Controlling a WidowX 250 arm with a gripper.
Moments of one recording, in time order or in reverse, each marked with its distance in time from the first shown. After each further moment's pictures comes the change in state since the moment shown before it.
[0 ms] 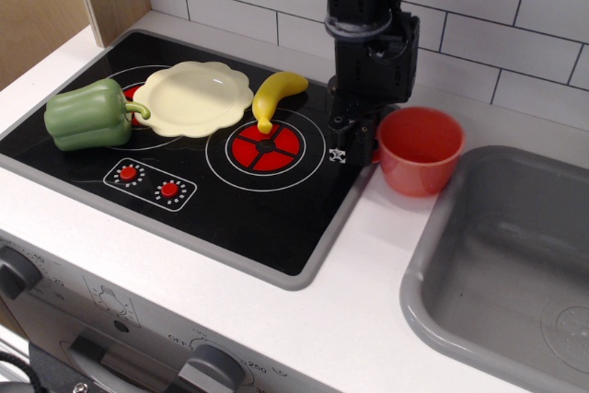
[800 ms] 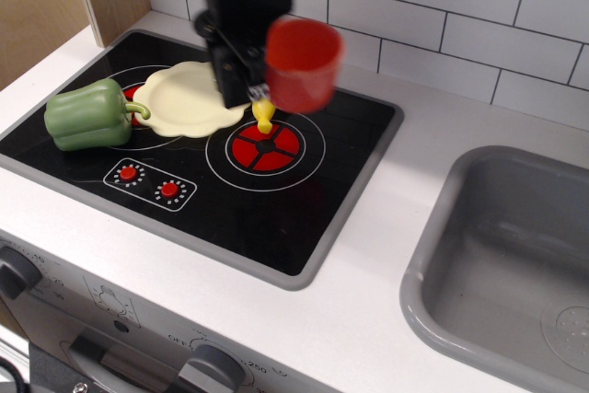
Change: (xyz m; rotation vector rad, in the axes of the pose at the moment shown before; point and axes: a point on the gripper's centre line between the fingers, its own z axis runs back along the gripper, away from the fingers) arm -0.089 -0.014 0.061 0.120 0.061 0.785
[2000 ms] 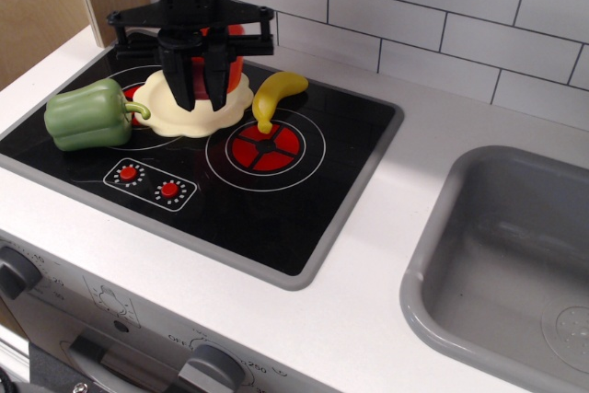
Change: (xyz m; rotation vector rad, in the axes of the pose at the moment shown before) arm -0.013 0.018 -0.017 -0.032 0.086 1.114
